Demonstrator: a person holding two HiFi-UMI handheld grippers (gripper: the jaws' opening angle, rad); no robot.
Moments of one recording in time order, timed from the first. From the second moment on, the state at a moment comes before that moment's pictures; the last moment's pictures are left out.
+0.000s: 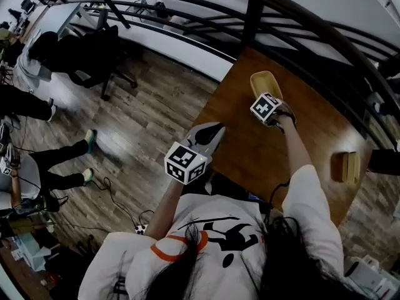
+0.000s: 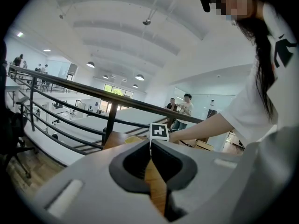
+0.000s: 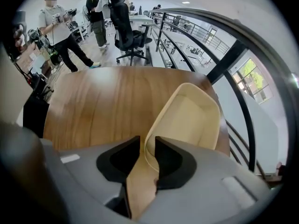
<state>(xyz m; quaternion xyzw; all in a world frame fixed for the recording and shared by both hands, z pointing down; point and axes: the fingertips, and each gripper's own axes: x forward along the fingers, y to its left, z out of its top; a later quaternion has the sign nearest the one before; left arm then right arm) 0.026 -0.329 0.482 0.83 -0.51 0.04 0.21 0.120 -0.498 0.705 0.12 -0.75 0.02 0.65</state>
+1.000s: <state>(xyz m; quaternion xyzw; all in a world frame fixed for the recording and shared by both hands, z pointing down) 0.005 -0.299 0.473 0.86 -0.47 0.04 0.19 0.100 -0.411 0.570 0.26 -0.87 0.13 0.40</state>
